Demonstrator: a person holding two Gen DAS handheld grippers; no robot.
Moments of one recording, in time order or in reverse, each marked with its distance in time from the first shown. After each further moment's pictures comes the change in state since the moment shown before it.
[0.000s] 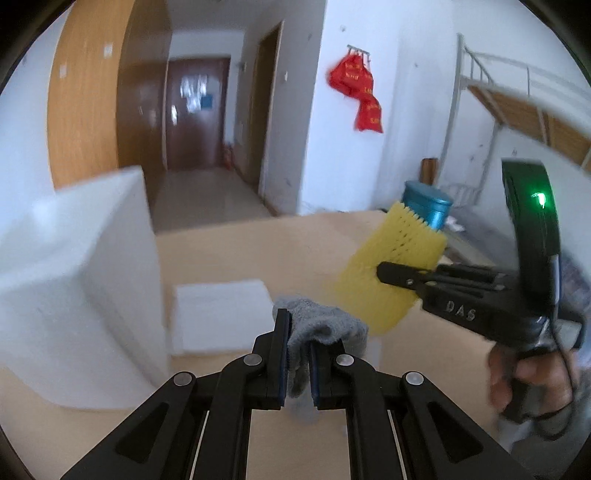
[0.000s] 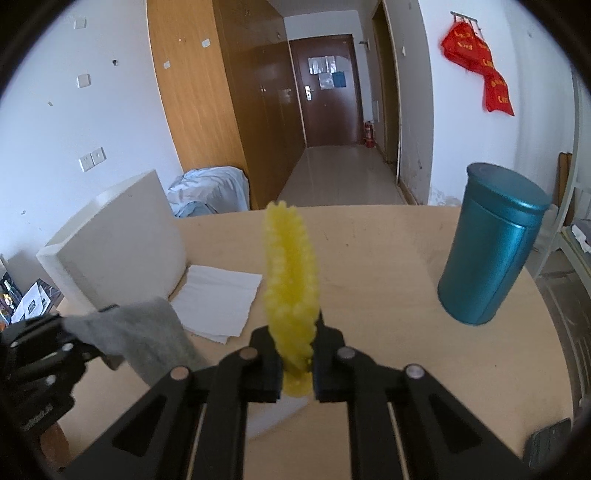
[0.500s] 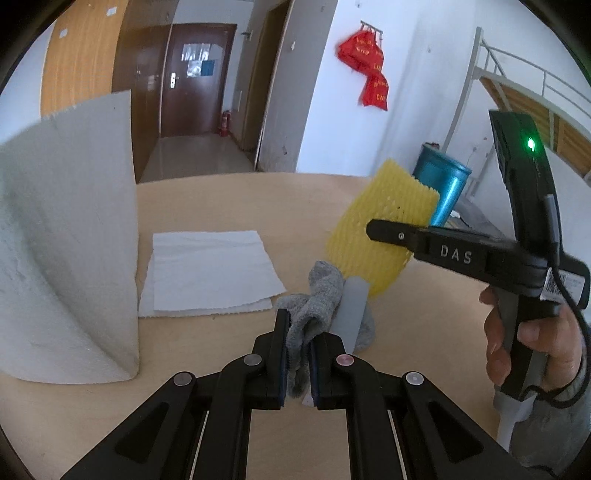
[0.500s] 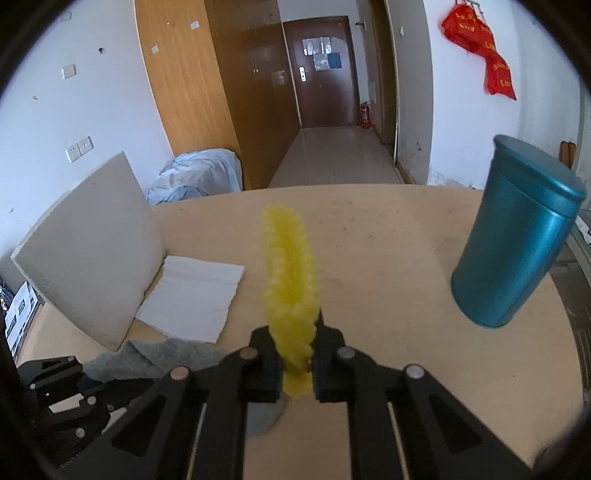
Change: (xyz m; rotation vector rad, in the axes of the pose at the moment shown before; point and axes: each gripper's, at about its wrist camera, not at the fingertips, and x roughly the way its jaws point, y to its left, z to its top) left arm 0.046 0.007 -0.023 -0.040 0.095 -0.013; right arm 0.034 -0.011 0.004 0.015 0.076 -0.023
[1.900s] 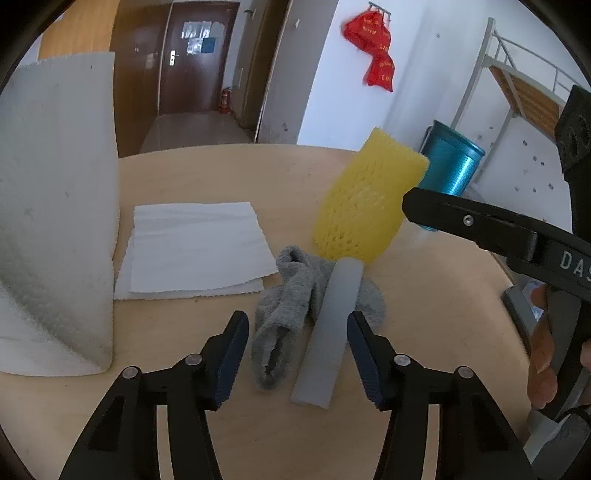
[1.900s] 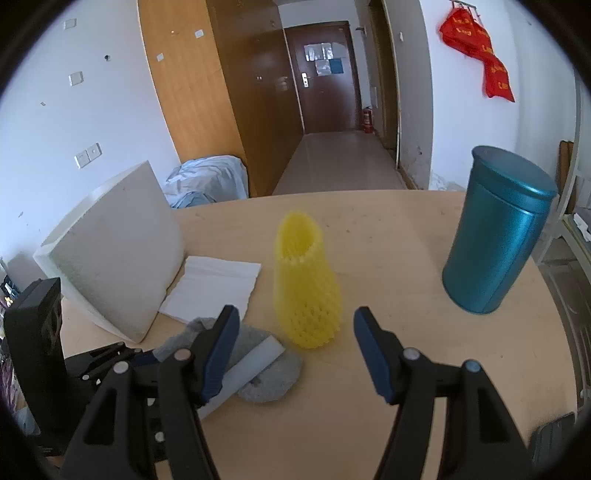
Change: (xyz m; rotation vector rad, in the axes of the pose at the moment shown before) left arm 0.034 -0.002 -0.002 -0.030 0.105 -0.011; right arm -0.023 0.008 -0.007 0.005 -0.017 0.025
